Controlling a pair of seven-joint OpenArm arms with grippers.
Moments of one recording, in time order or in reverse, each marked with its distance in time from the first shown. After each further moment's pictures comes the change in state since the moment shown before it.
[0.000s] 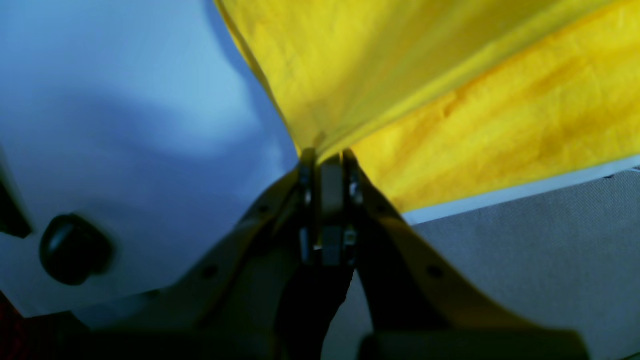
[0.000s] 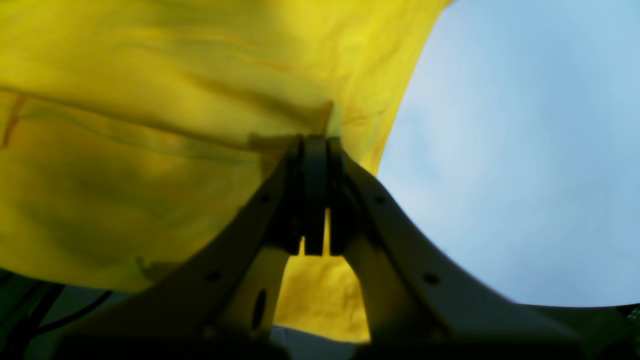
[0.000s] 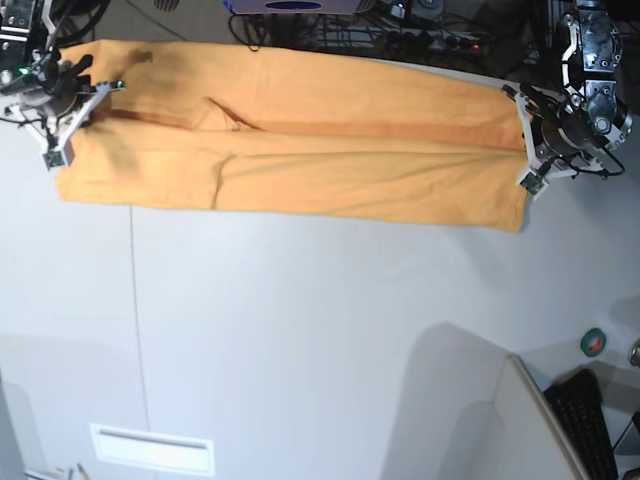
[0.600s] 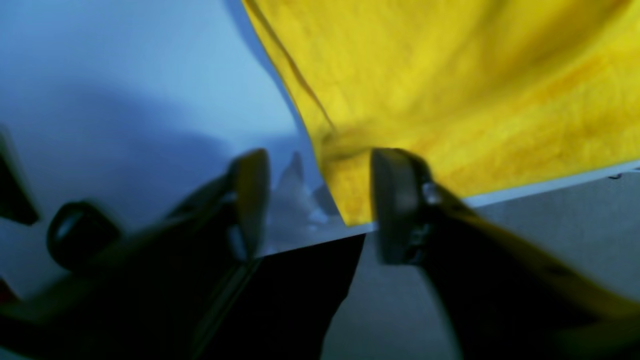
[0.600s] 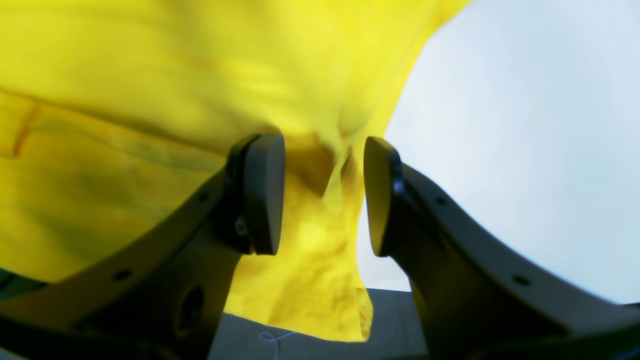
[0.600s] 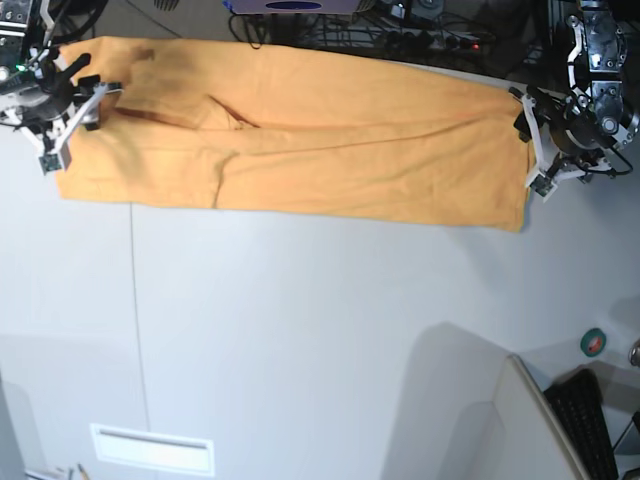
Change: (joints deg) left arm 0.3 0.1 -3.2 0.0 -0.5 -0.1 -0.2; right arm -1.5 -0.1 0.1 5.0 -0.1 0.0 -0.1
